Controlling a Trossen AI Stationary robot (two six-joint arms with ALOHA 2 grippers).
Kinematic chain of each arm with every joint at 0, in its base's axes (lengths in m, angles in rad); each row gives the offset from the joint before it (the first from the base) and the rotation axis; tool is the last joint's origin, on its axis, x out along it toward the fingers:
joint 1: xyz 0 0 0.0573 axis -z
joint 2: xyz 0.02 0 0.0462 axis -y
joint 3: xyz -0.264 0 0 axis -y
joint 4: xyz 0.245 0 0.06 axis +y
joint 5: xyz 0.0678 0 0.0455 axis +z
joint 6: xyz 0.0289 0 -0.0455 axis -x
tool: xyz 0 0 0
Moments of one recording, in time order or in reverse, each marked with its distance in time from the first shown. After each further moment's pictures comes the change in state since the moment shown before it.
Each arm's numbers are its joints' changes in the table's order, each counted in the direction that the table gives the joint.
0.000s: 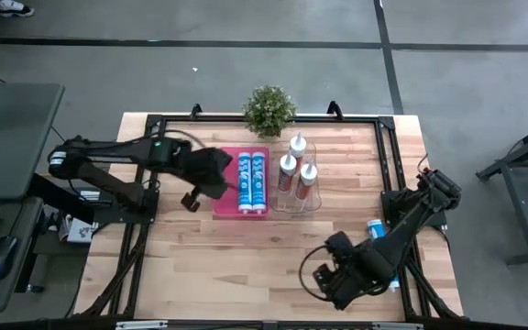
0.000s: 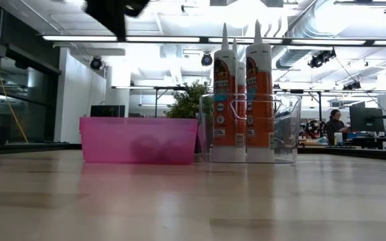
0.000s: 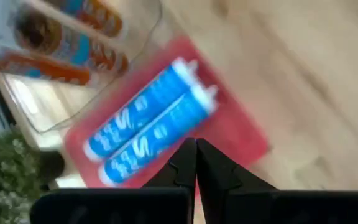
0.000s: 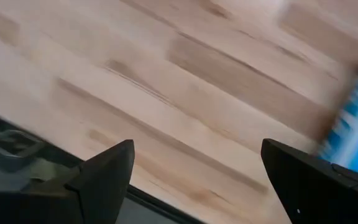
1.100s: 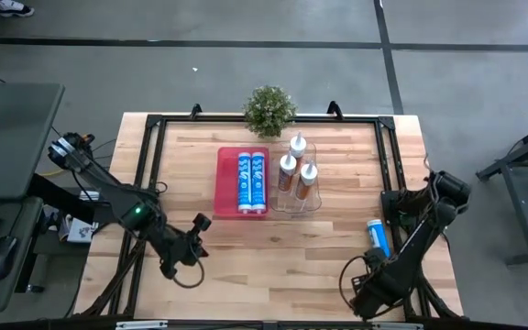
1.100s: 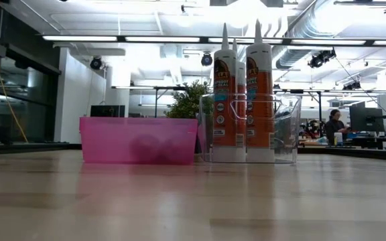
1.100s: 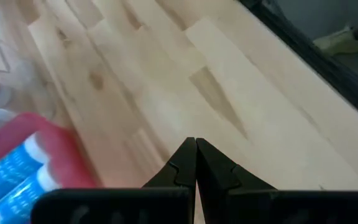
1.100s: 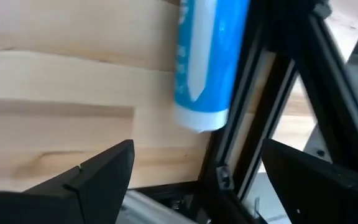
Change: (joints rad) left arm 0.674 0.091 -0.373 -0.415 0.189 0.624; right arm -0.196 0.042 -0.402 -0.088 0.508 -0.434
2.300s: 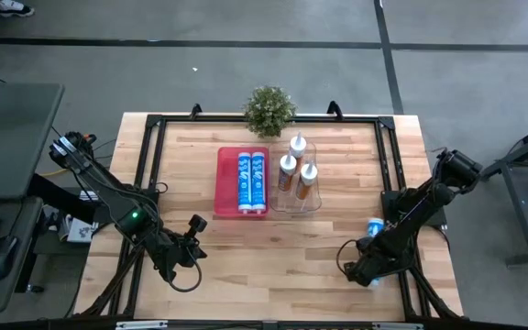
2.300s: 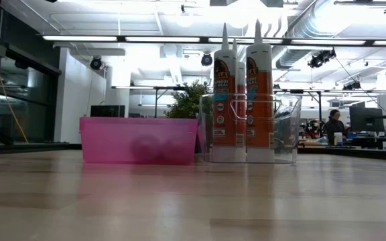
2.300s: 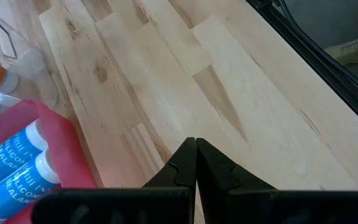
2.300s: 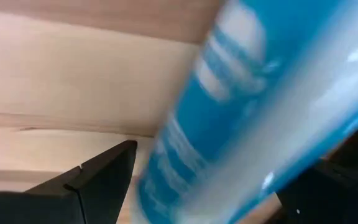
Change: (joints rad) left arm 0.065 0.000 -0.021 -0.011 0.082 0.109; right arm 0.114 0.224 -0.618 -0.804 -0.004 -0.002
